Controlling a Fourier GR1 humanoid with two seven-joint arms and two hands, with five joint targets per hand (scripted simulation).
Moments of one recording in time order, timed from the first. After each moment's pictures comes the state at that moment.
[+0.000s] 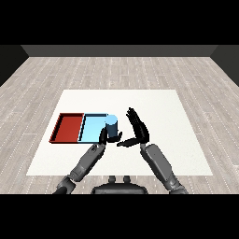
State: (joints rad) left arm -0.47 0.01 -0.44 -0.90 0.26 0.45 -0.45; right arm -0.34 -0.09 0.40 -1.54 -0.34 -0.19 -0.20
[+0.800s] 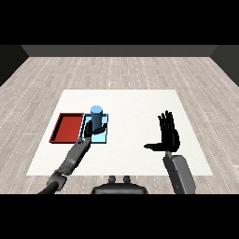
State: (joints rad) left arm -0.55 0.17 -0.28 -0.75 0.23 0.41 -0.37; right arm -0.06 -0.22 0.14 -1.79 -0.43 -0.11 -0.25
